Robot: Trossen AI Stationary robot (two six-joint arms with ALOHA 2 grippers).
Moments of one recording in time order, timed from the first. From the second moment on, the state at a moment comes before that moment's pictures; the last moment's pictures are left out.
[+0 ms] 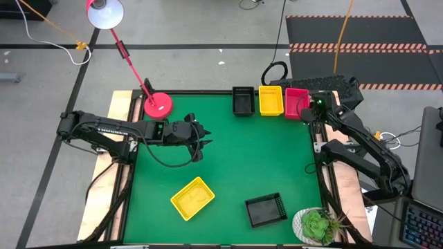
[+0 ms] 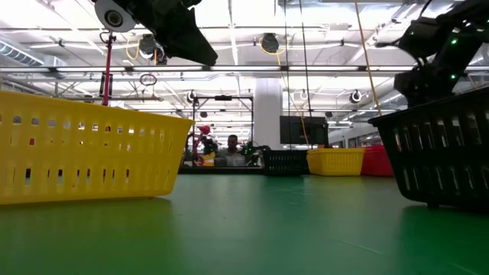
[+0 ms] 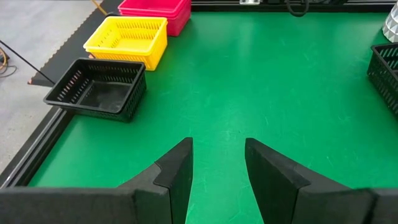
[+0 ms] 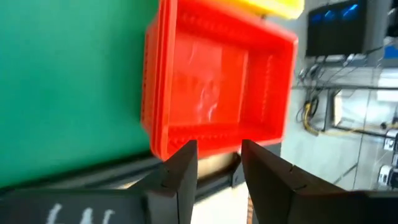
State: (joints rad) left arm -0.02 1.31 0.95 -0.23 -0.25 -0.03; right arm -1.04 0.65 0.51 -0.72 0.17 -1.15
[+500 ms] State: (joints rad) left arm -0.02 1.31 0.95 -0.18 -0.25 -0.03; right arm -0.92 0.55 0.51 -0.80 -0.08 -0.75
